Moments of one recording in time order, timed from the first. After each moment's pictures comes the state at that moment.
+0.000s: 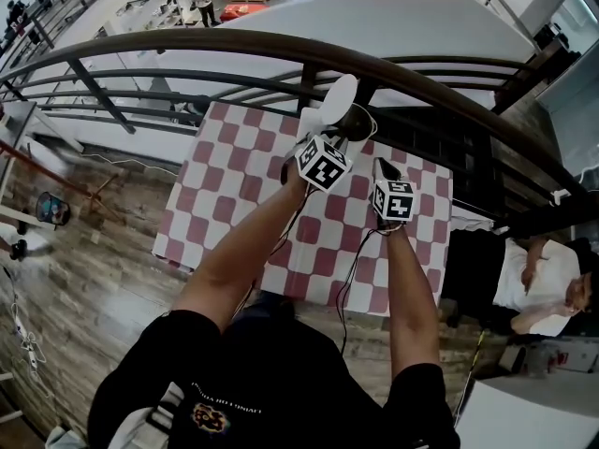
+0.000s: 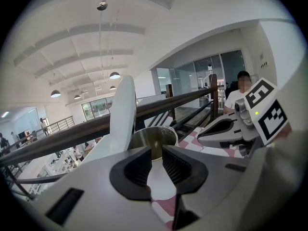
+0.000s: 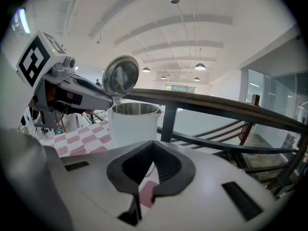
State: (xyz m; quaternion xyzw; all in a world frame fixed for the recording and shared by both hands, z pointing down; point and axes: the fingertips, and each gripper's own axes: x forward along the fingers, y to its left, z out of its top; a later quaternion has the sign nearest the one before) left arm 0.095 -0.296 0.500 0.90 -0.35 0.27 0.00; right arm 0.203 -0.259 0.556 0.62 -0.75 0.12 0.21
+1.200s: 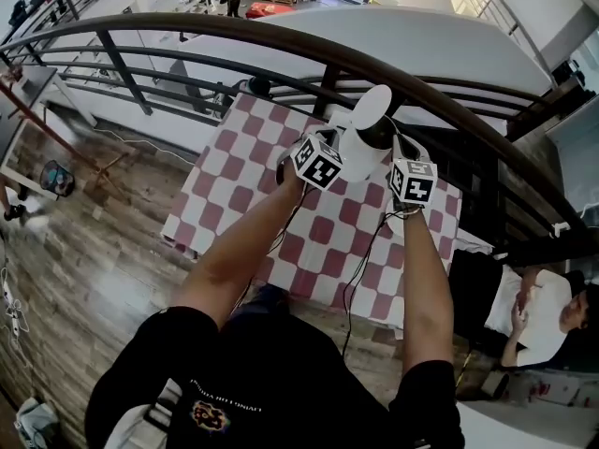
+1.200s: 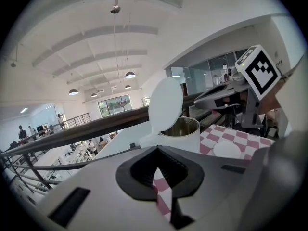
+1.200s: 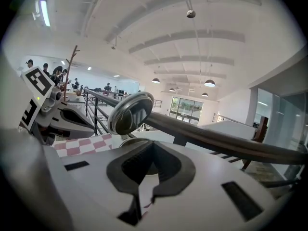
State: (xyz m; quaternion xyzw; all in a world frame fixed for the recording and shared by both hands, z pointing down) left arm 0.003 -0.300 0.494 0.86 -0.43 0.27 0.02; right arm 0.153 -0.305 0.463 0.59 -0.78 0.03 0.20
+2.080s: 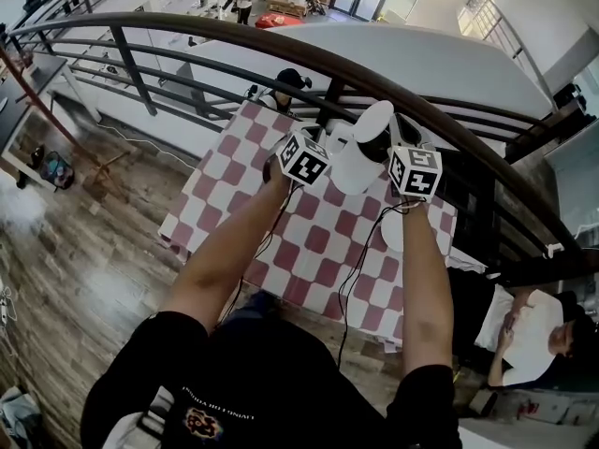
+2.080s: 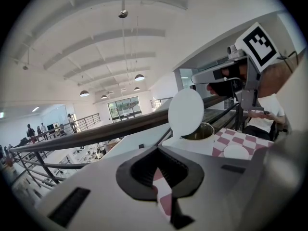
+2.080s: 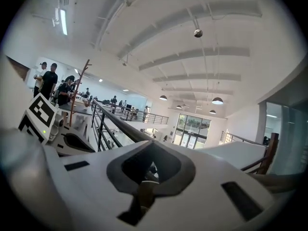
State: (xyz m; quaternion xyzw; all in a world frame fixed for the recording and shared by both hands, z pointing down) left arm -0.046 -0.314 0.462 0.84 -0.48 0.25 0.01; right arm 0.099 -0.326 0.360 0.56 -0.81 -0.06 0.14
